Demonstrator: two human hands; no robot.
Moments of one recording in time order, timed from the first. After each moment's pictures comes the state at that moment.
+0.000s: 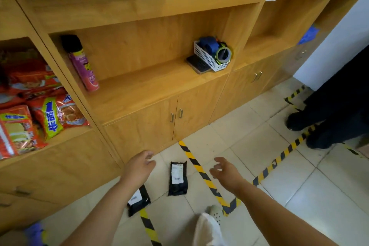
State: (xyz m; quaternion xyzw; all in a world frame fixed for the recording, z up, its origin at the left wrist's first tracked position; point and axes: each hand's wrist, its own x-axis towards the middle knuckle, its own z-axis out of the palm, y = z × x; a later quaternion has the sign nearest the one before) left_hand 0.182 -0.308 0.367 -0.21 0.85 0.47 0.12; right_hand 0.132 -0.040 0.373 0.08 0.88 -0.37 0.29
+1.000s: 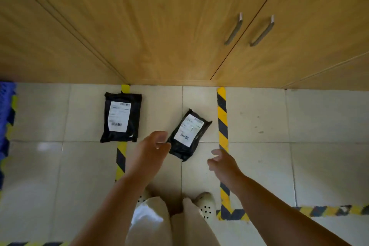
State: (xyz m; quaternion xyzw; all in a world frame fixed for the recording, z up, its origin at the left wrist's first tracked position) left_hand 0.047 -0.217 -0.062 -0.52 0.68 0.51 0.12; right_hand -0.089 -0.051 -0.112 -0.01 0.82 -0.17 0.55
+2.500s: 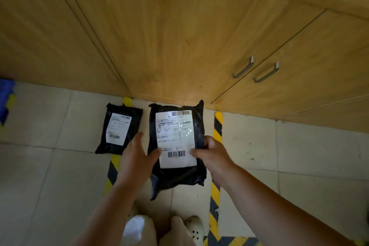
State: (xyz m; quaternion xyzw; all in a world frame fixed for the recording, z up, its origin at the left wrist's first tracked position) left_hand 0.063 -0.260 -0.050 -0.57 0.64 0.51 0.05; right_hand -0.098 -0.154 -0.040 0.00 0.78 -0.37 0.51
